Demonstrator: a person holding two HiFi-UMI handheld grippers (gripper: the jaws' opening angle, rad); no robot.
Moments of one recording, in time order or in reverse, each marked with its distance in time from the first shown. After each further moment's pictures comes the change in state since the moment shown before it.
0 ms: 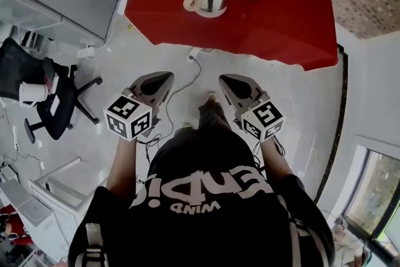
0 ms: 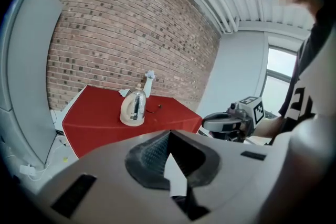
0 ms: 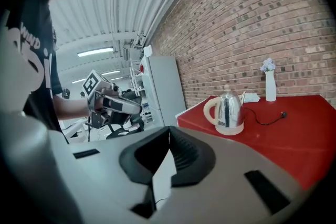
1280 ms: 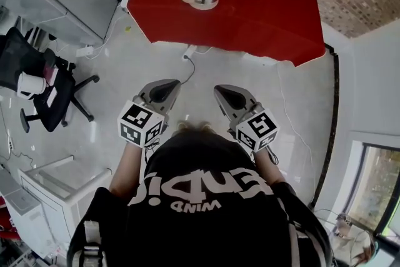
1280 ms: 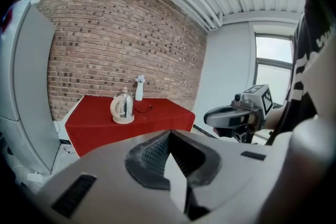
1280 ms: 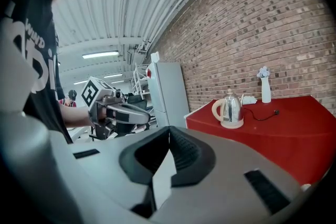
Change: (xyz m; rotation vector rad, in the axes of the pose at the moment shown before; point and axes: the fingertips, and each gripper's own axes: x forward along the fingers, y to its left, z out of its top) left arm -0.057 -0.116 -0.057 0.113 -0.040 0.023; right arm -0.097 0.107 -0.025 -0.017 -0.060 -0.011
